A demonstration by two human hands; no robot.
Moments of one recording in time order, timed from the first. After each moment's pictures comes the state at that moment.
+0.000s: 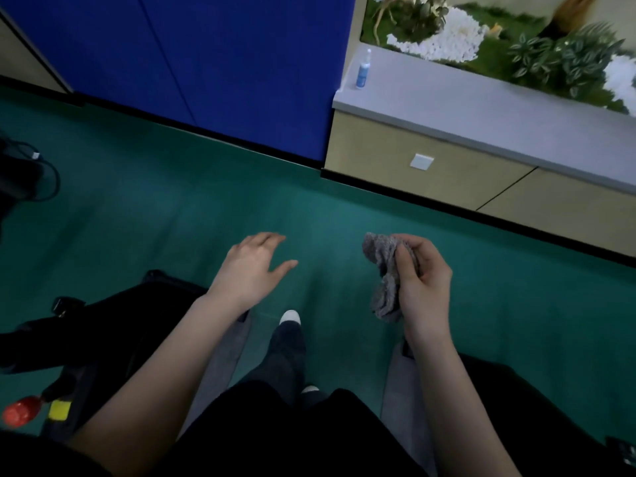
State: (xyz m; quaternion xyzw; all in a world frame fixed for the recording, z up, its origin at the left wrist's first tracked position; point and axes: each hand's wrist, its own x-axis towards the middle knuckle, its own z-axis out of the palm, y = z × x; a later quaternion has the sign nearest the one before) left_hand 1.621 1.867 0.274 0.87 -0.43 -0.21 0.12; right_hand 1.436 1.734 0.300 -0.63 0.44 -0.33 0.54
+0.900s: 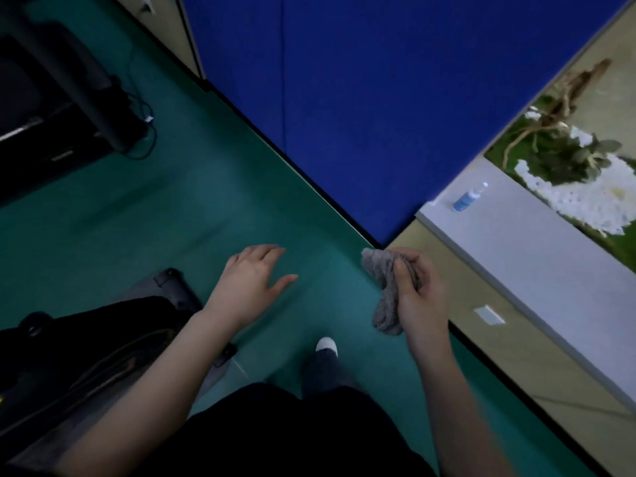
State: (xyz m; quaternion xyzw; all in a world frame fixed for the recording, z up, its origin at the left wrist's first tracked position) left_hand 1.823 1.710 0.264 0.95 -0.22 -0.15 0.15; right_hand 1.734 1.495 0.299 -0.77 0.26 -0.15 0.57
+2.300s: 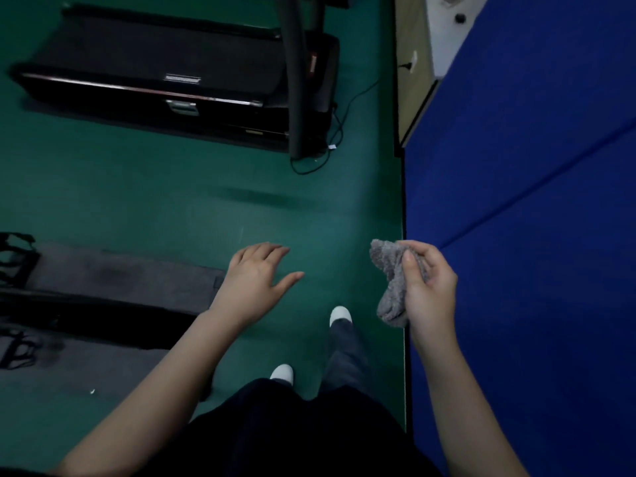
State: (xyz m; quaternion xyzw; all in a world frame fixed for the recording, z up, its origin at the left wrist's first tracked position) left_hand 2.165 1.802 0.259 0.95 0.21 -0.04 0.21; right_hand 2.279 1.597 0.300 -0.79 -0.06 0.10 0.60
